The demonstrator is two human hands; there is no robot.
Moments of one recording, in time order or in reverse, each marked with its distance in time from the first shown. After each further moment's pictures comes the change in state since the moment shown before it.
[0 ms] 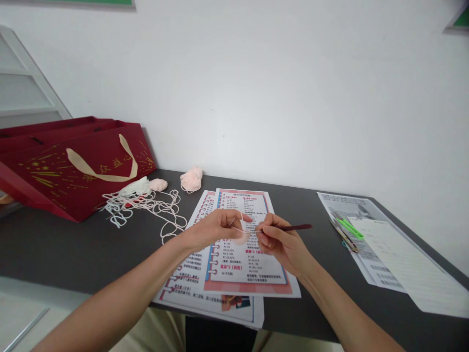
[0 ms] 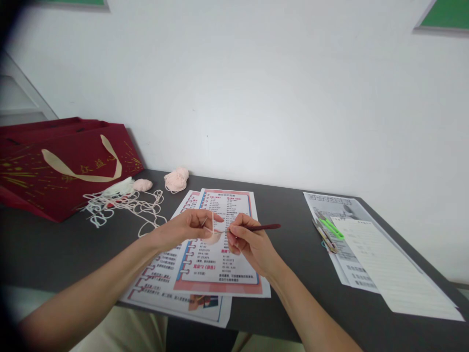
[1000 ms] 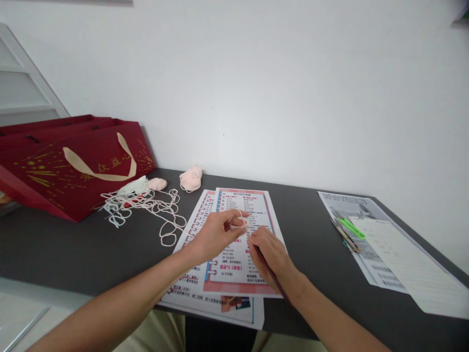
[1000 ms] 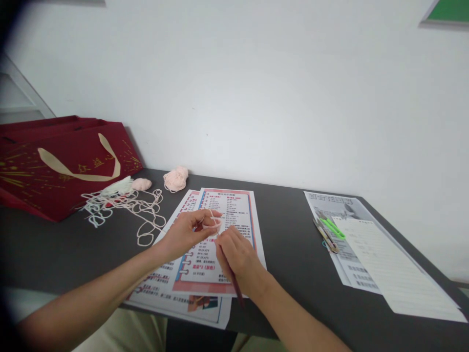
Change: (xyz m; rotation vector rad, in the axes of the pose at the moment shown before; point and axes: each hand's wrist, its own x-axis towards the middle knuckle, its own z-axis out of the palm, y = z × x) left_hand 0.001 -0.006 0.021 0.437 0.368 0.134; right_hand -0.008 0.026 -0.001 -1.314 -0.083 -0.898
